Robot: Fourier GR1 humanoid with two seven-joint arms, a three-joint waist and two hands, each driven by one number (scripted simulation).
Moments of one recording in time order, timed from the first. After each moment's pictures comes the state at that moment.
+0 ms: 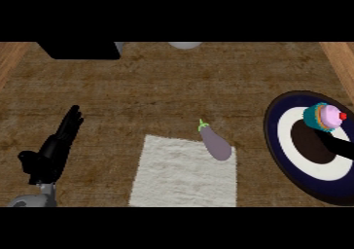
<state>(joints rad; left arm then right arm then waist) -0.04 0.24 0.03 -1.36 0.05 -0.03 -0.13 -0.02 -0.51 -0.08 -1.55 0.22 -0.53 0.19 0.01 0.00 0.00</state>
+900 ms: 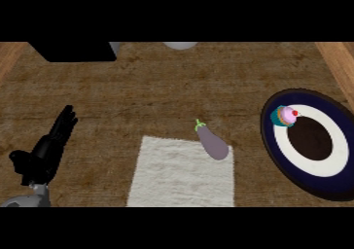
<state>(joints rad) -0.03 0.25 0.06 -1.37 0.05 -0.05 -0.11 0.18 -0.38 -0.58 -1.40 -0.42 -0.13 -0.34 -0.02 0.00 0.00</state>
